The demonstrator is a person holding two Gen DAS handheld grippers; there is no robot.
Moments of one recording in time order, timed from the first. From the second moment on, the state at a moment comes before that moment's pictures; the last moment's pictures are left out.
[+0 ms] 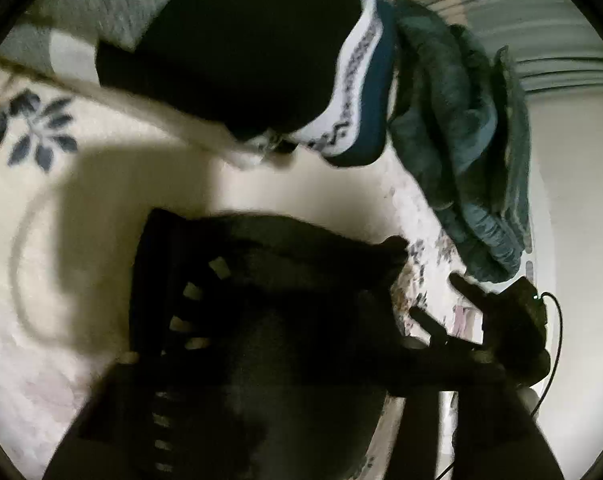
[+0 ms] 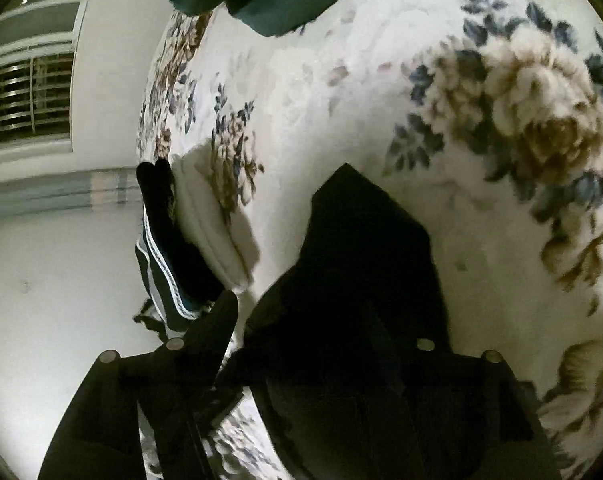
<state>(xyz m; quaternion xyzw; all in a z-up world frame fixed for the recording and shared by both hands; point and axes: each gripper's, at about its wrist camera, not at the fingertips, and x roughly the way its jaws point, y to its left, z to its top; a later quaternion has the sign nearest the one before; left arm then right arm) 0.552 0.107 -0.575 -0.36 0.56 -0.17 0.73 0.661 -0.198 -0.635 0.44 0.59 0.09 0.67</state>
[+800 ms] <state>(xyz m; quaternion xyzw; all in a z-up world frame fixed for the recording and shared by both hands) 0.316 0.059 -0.641 -0.57 0.47 -0.03 0.67 0.661 -0.232 -0.689 0.25 0.72 0.23 0.60</state>
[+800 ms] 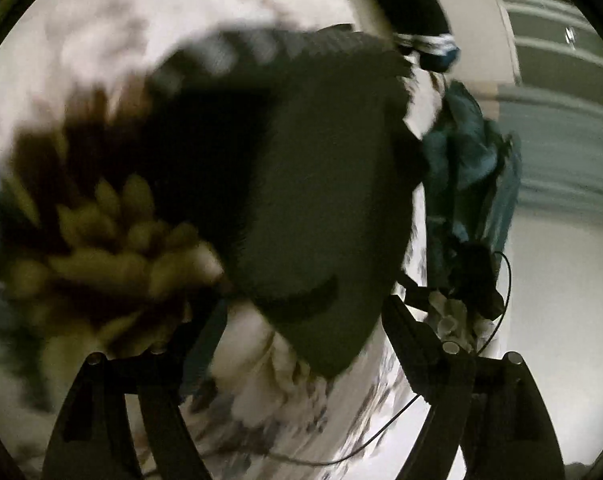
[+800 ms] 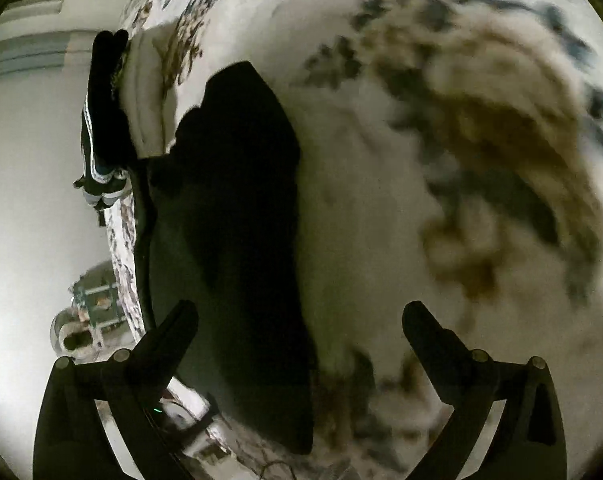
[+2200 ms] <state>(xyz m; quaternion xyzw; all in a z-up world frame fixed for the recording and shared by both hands) 0.301 0.206 -0.579 -0.38 0.53 0.02 0.76 0.427 -0.222 -0.597 0.26 0.75 0.10 0.60</state>
